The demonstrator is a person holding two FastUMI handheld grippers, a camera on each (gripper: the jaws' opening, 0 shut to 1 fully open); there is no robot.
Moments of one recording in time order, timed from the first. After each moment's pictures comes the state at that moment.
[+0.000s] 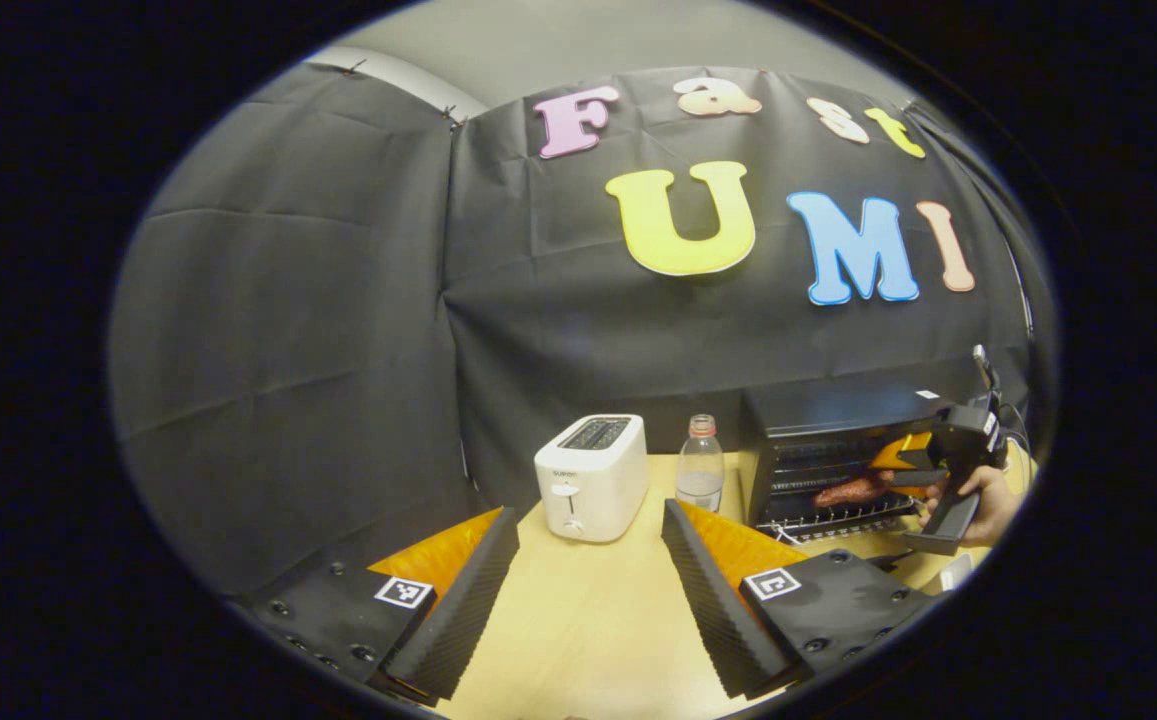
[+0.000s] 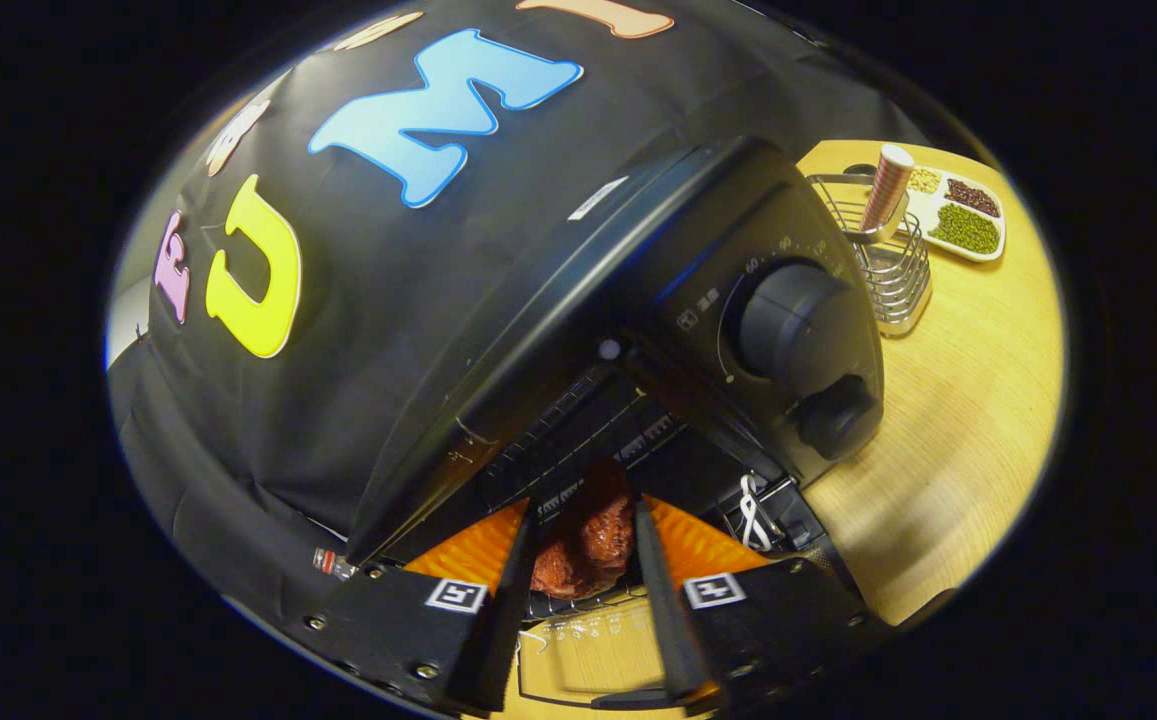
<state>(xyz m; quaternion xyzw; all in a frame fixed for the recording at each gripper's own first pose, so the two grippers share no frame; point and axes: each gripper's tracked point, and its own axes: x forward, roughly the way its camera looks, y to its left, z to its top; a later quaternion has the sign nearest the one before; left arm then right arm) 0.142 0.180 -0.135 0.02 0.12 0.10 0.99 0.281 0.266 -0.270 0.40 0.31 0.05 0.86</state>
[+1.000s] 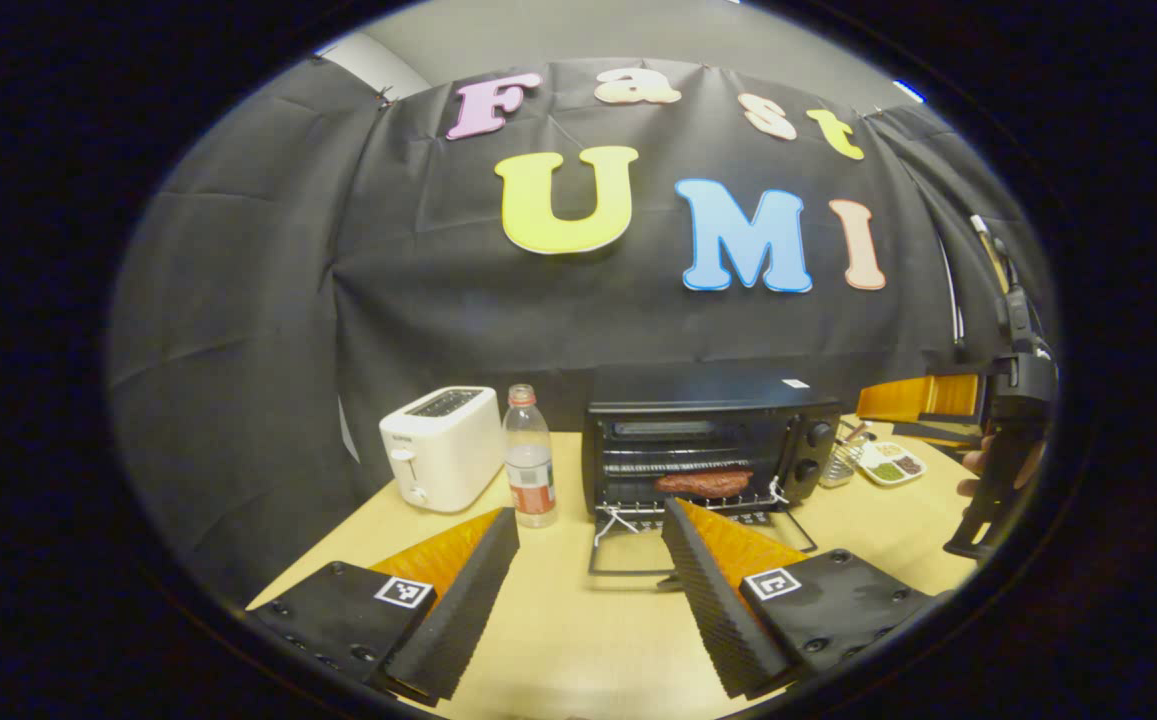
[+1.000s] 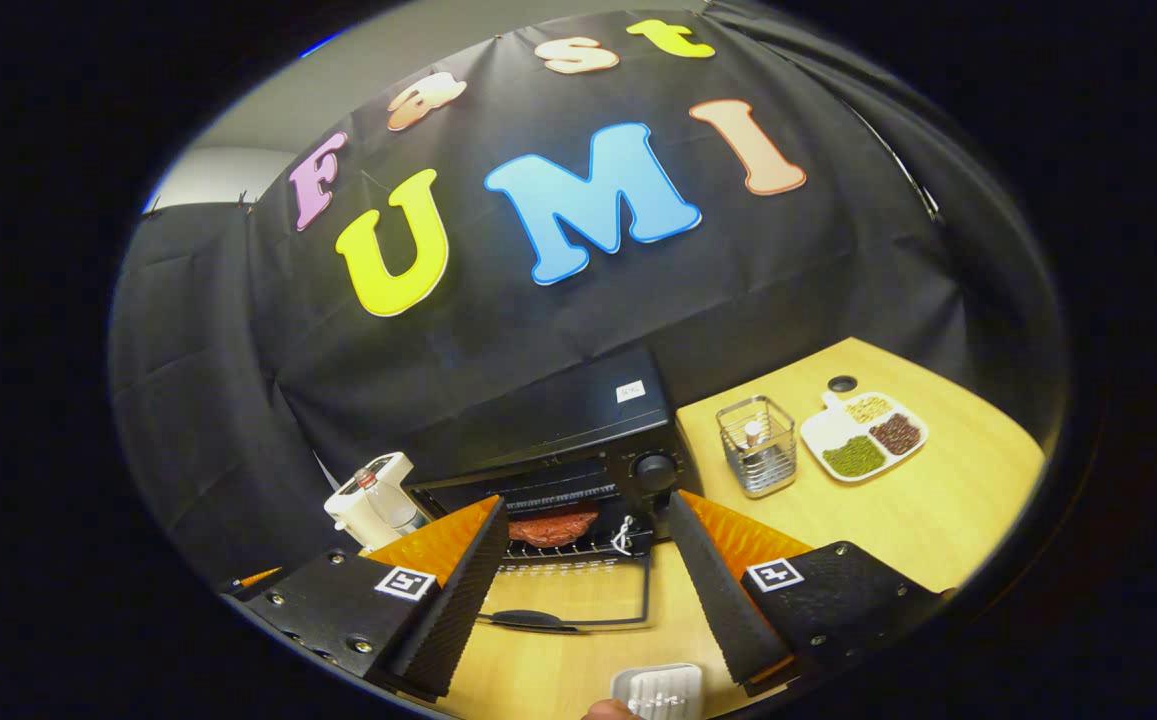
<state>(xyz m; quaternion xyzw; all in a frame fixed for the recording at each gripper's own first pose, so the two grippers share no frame) 0.130 0.016 -0.164 -0.02 0.15 -0.05 0.99 0.147 0.151 -0.144 0.19 0.20 0.10 0.96</state>
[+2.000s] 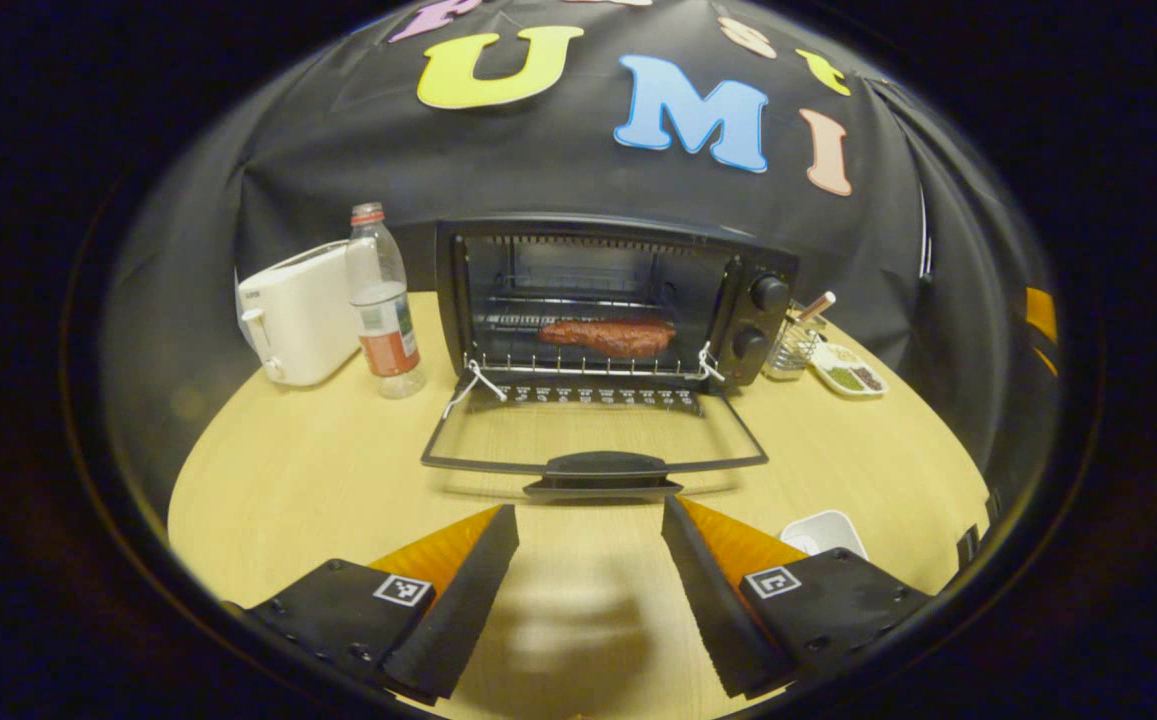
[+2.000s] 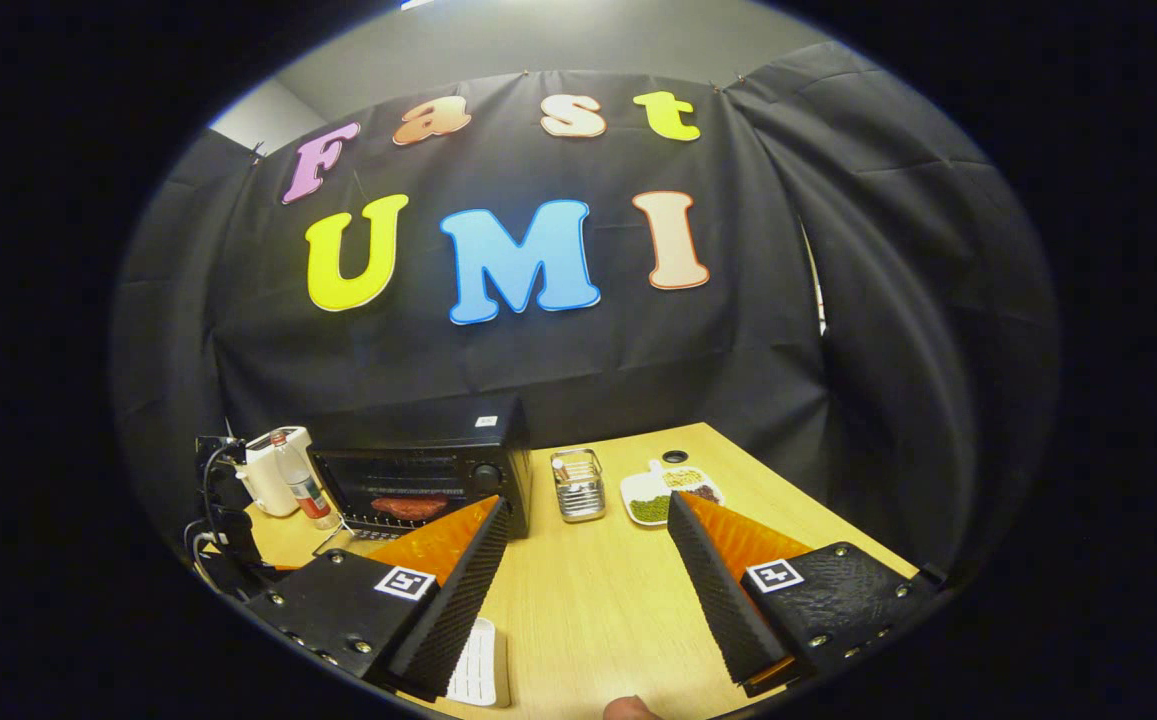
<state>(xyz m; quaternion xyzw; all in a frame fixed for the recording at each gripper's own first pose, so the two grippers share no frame) 0.147 -0.103 -0.314 -0.04 0.34 -0.13 0.93 0.048 0.011 -0.118 0.06 0.16 -0.04 0.98</state>
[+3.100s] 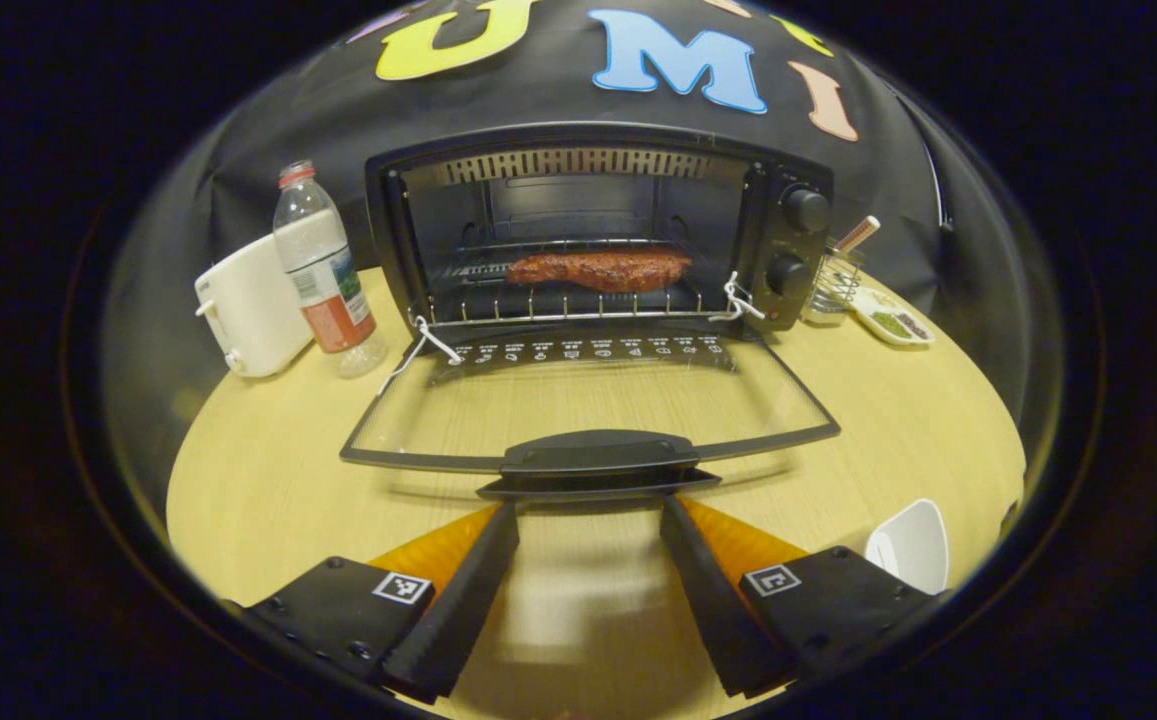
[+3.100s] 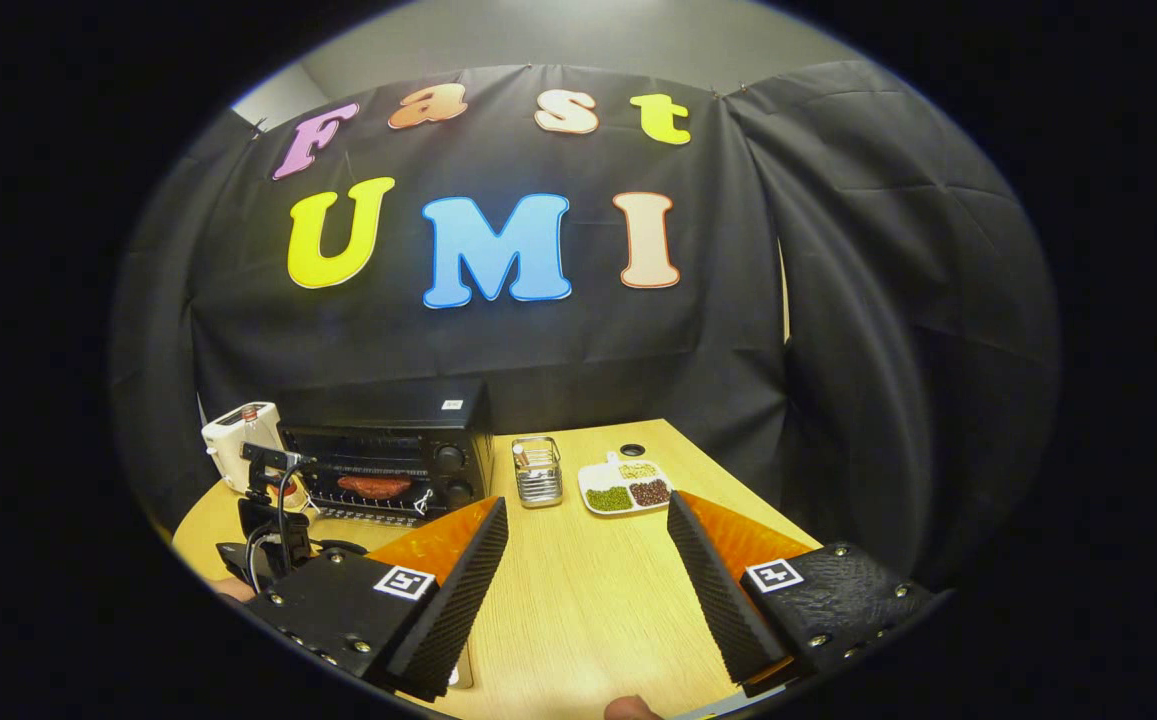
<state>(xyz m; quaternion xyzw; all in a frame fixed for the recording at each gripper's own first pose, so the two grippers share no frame) 0.180 -0.125 -0.377 0.01 0.37 -0.13 0.92 0.030 0.002 -0.115 0.03 0.18 -0.07 0.98</state>
